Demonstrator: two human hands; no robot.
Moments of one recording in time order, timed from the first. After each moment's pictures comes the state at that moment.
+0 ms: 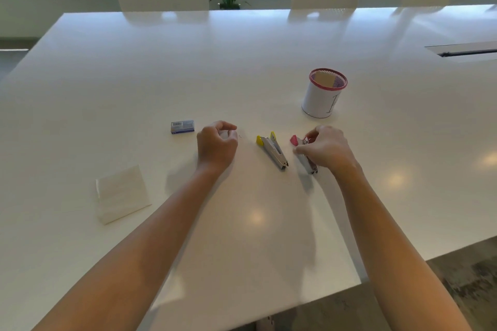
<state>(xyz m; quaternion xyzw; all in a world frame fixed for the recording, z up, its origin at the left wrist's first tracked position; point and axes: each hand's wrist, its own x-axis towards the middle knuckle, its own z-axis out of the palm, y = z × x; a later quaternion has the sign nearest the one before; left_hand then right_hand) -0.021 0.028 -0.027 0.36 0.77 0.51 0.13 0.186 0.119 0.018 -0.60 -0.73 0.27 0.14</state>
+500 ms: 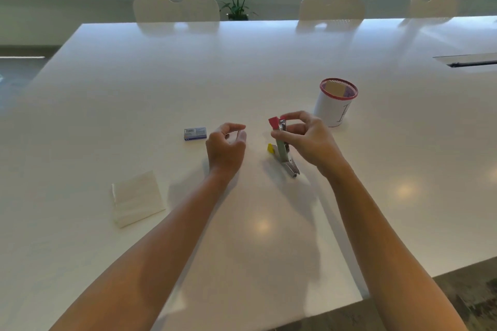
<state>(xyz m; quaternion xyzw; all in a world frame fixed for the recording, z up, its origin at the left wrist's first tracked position) -0.016 0.021 -0.014 0.30 0.73 0.60 0.16 0.143 0.096 0.038 -0.41 -0.72 0.48 0.28</state>
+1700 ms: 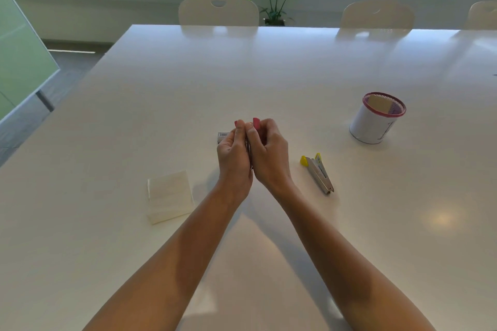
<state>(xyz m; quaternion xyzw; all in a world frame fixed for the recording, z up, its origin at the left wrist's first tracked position) -0.028 -0.012 0.012 0.12 0.47 0.81 0.34 0.016 0.030 0.010 -0.32 -0.68 0.51 0.42</state>
